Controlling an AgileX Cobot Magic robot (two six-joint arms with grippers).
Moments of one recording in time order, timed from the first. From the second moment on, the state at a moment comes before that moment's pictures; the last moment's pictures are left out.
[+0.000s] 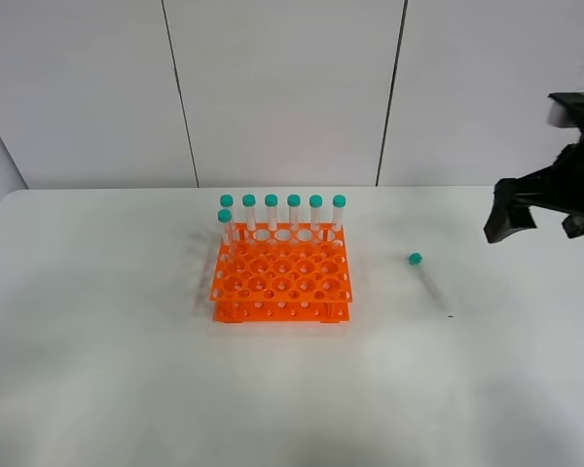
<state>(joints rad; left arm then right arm) 0.00 -0.01 -0.48 -0.02 1.05 0.02 0.03 1.50 -1.16 0.07 0.98 -0.14</state>
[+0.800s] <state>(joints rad) 0.00 -0.01 -0.48 -0.02 1.05 0.02 0.12 2.03 -1.33 0.09 0.81 -0.23</state>
